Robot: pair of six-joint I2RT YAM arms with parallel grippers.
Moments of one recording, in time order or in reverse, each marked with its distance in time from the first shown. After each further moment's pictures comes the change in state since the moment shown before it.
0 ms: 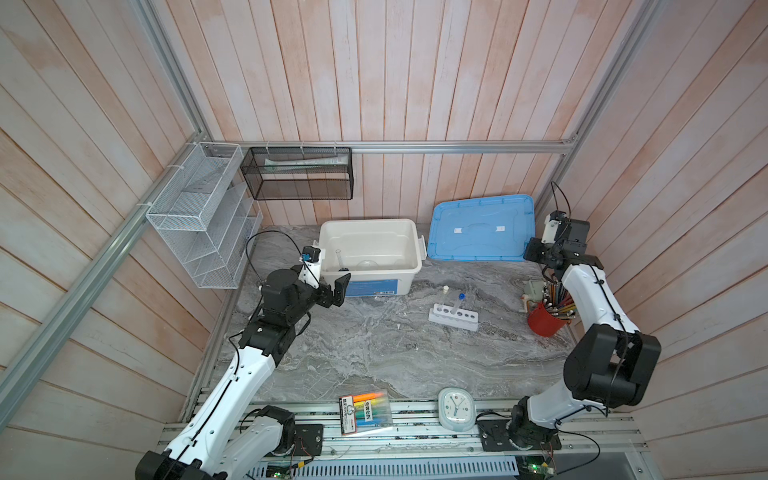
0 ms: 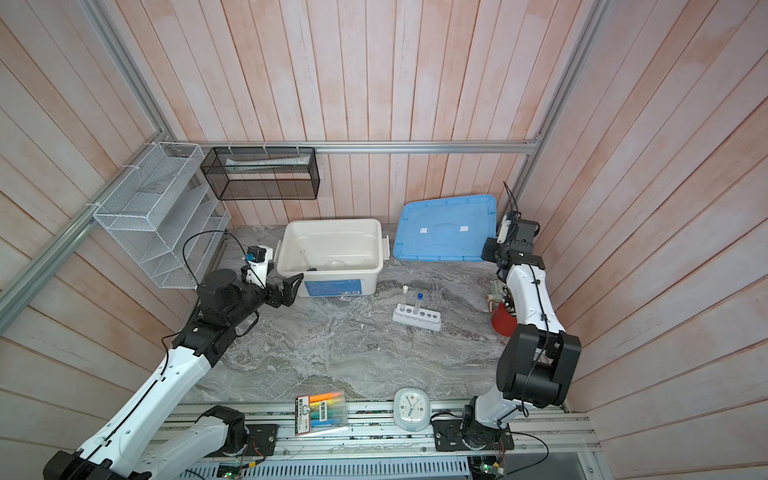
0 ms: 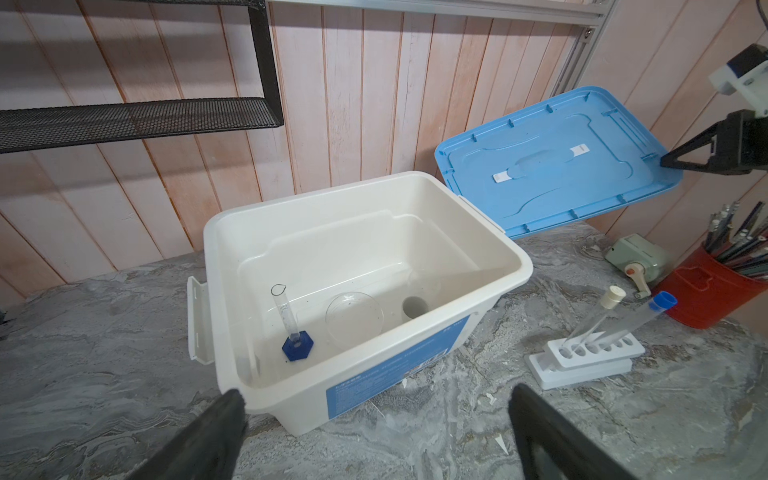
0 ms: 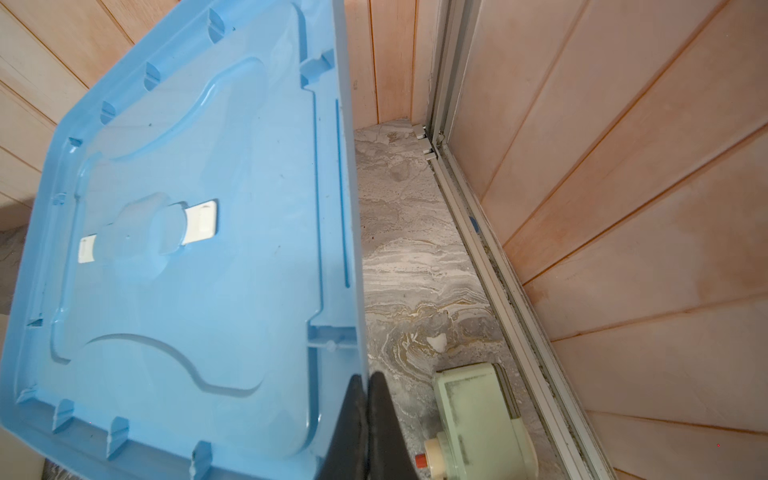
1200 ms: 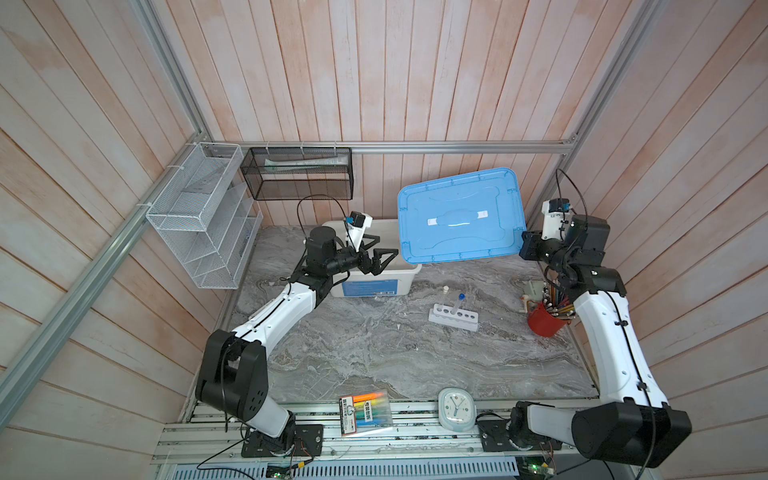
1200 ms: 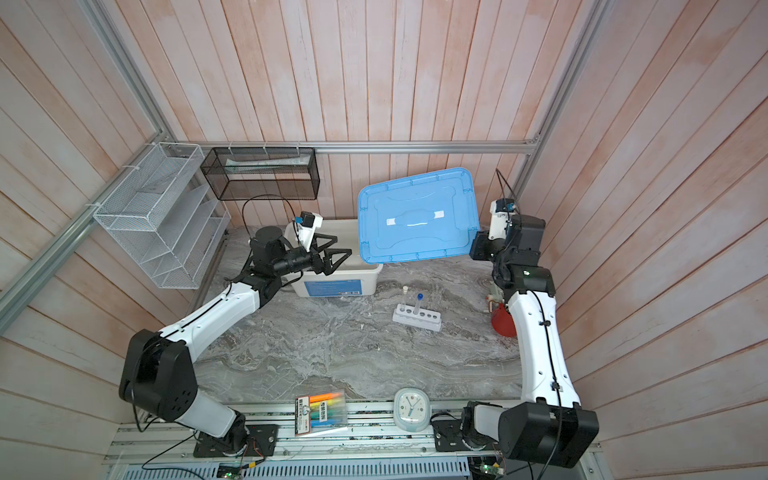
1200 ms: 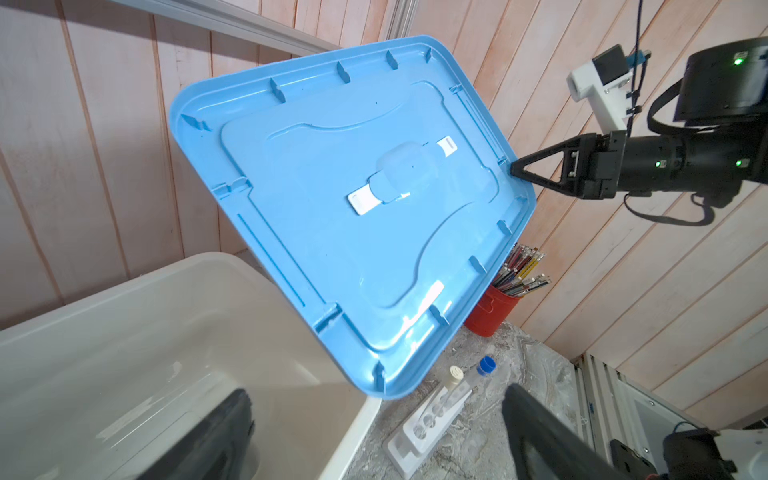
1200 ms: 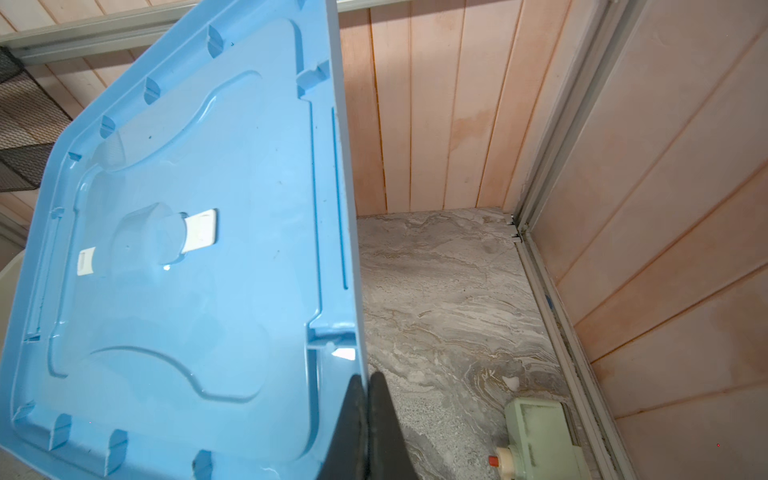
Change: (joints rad) left arm -0.084 0.631 0.400 0.369 0.513 -0.203; right arm 0.123 -0.293 0.015 -0.094 -0.164 -0.022
